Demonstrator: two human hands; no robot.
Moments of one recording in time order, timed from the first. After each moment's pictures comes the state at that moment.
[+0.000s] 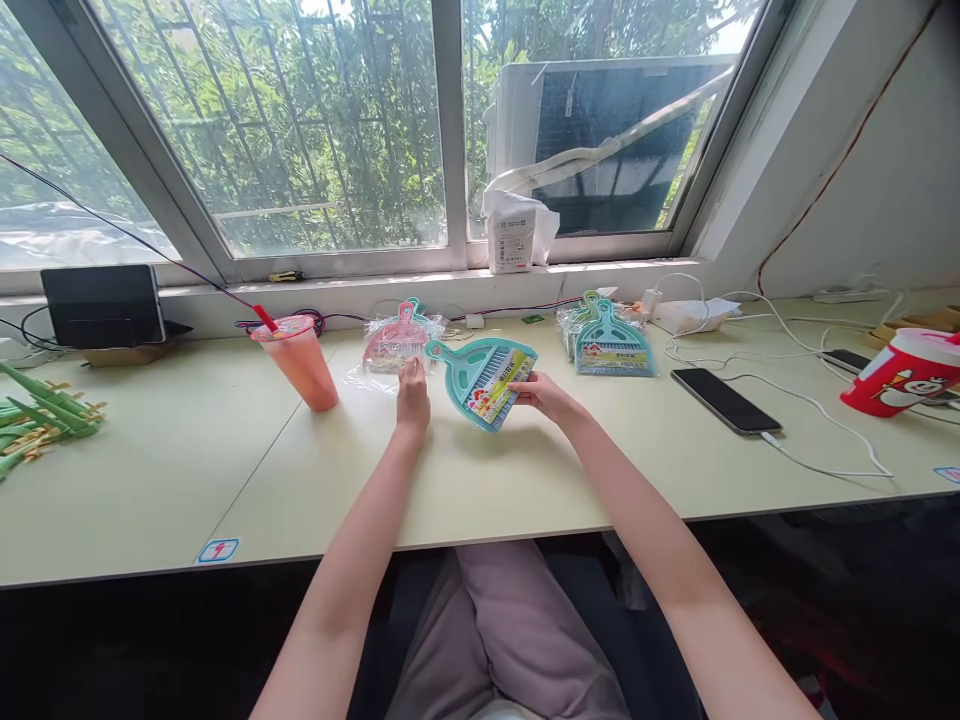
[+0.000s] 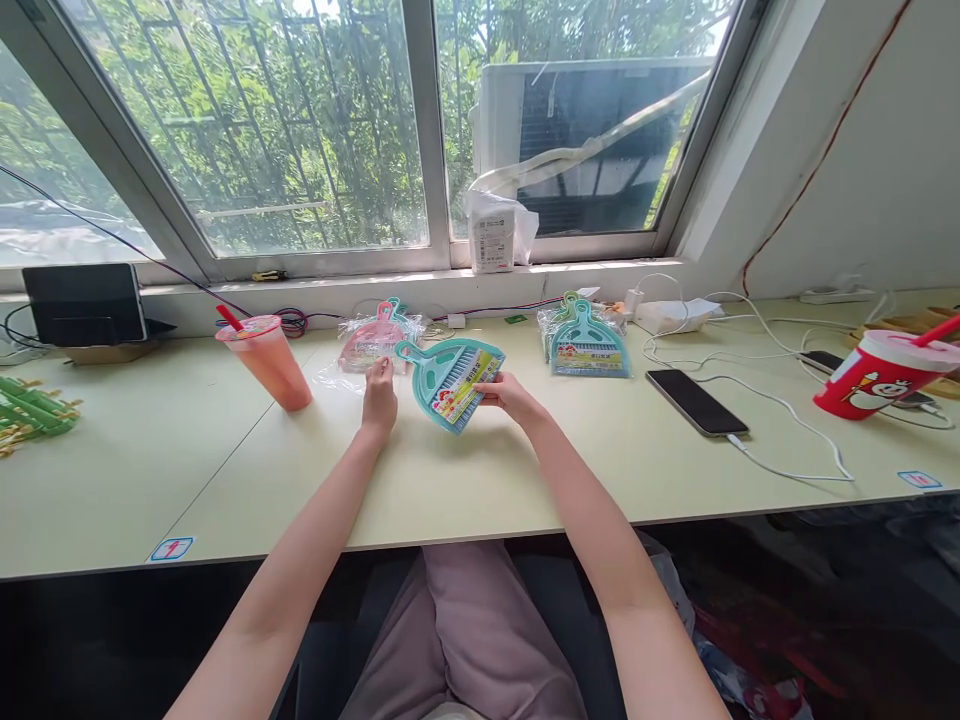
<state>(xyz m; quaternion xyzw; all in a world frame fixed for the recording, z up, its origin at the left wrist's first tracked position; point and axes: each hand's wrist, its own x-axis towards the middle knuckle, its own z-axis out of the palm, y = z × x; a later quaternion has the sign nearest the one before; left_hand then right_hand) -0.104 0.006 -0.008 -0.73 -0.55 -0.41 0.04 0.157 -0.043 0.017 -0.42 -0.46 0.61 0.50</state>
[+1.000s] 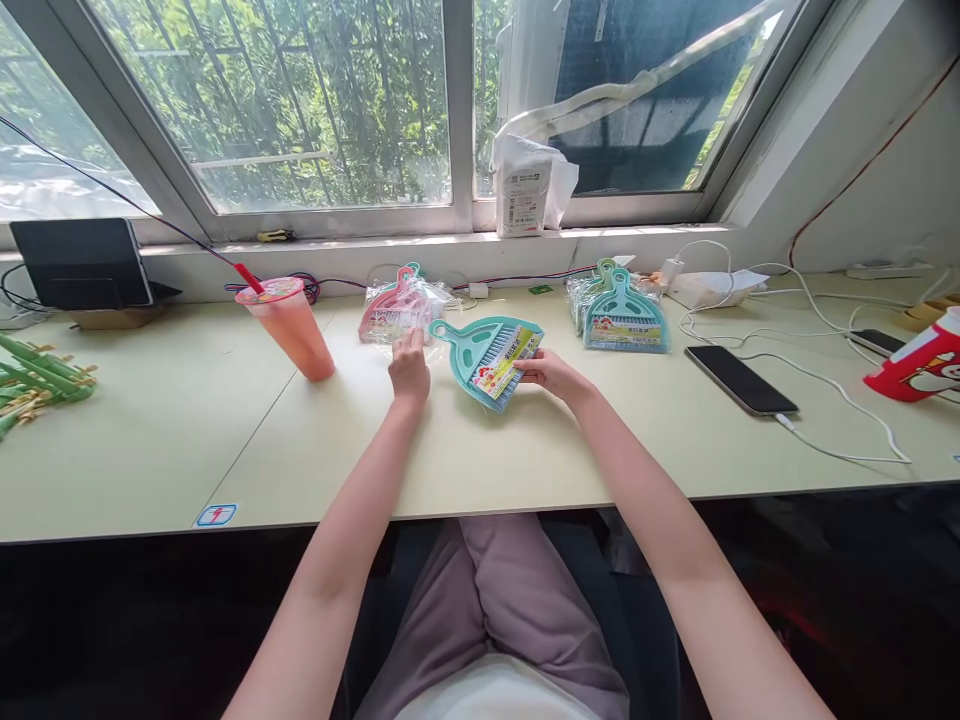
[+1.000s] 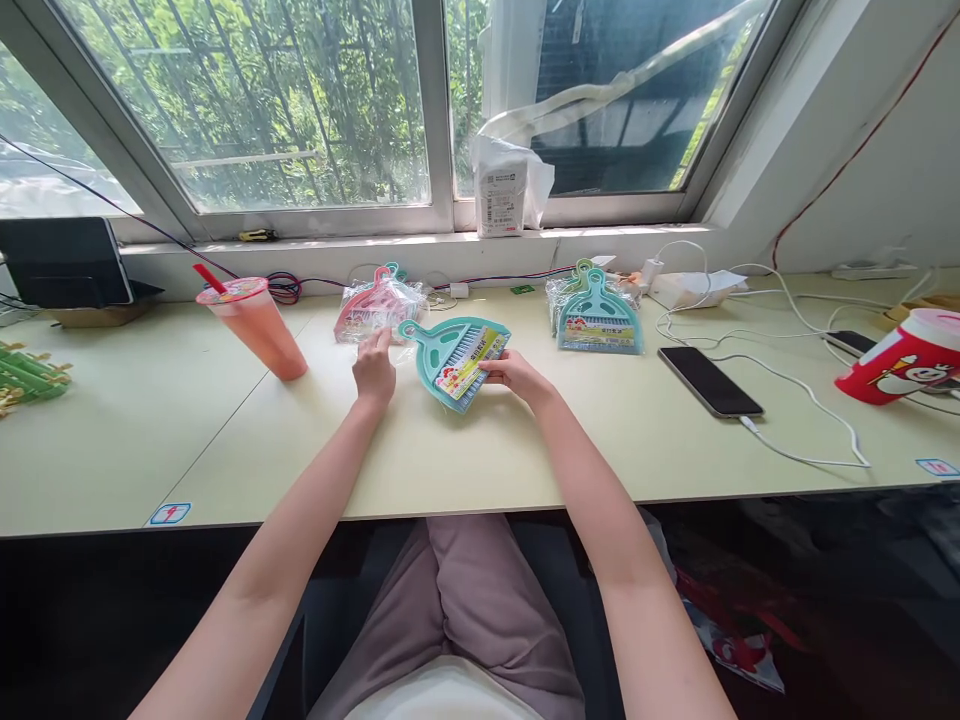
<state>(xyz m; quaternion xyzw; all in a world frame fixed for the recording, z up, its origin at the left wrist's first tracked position) -0.094 -0.011 0.004 -0.69 -0.64 -0.33 0.05 0.168 -0.039 0.004 -0.42 -0.46 0.63 0.47</state>
